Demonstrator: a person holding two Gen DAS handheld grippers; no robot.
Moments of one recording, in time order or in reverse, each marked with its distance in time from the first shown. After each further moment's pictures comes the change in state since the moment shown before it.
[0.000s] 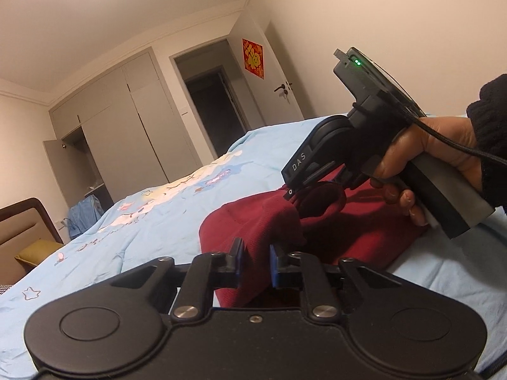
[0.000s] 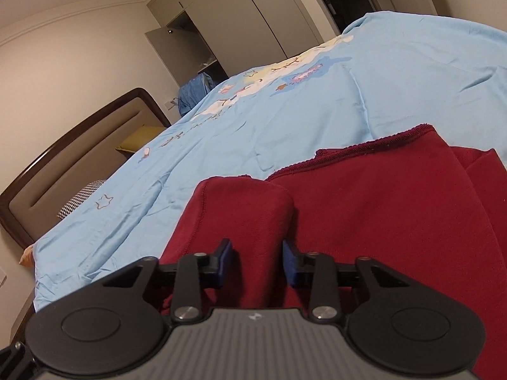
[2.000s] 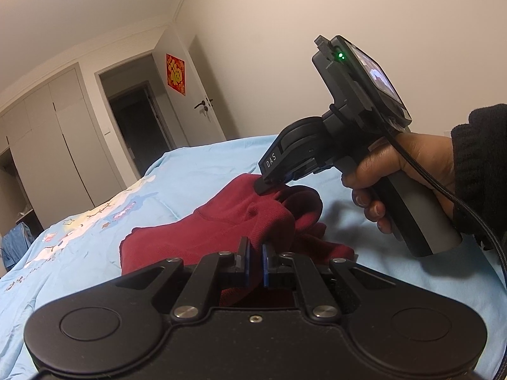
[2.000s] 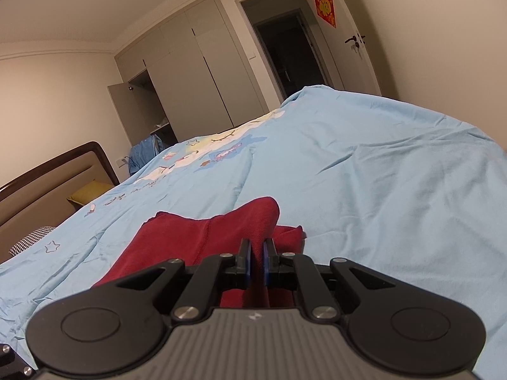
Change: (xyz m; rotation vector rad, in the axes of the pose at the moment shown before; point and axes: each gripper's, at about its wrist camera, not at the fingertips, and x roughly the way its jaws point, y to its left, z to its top) left arm 0.035 -0.085 0.052 0.065 -0.059 -0.294; right arm -0.121 -0.084 -0.006 -0.024 -0.268 -0.215
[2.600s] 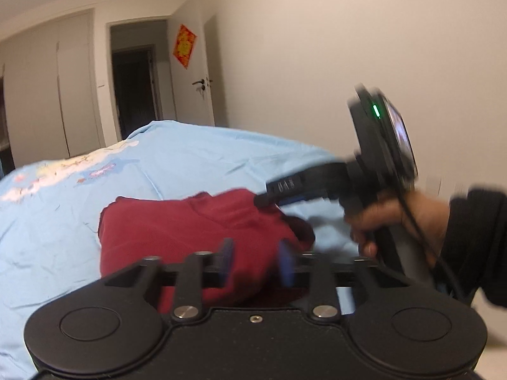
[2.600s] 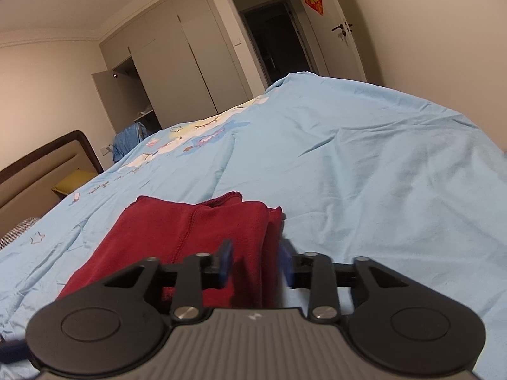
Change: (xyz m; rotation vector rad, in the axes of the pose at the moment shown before) left arm -0.009 0.047 0.016 -0.285 0.017 -0.124; right arm 0.006 -0.004 -0.008 -0.010 0.057 -0.066
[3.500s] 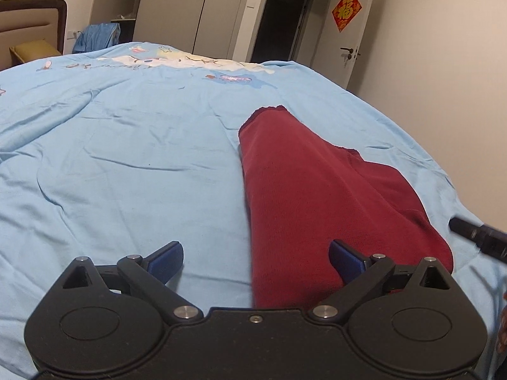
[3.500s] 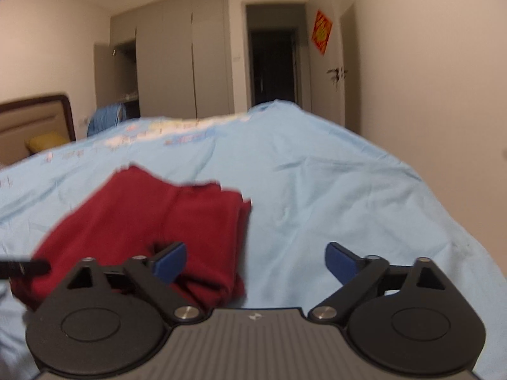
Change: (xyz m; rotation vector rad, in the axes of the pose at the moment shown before) left arm 0.013 0.100 -0.051 -0.512 0.174 0.324; right arm -0.073 0.030 -0.034 -0.215 -0.113 -0.175
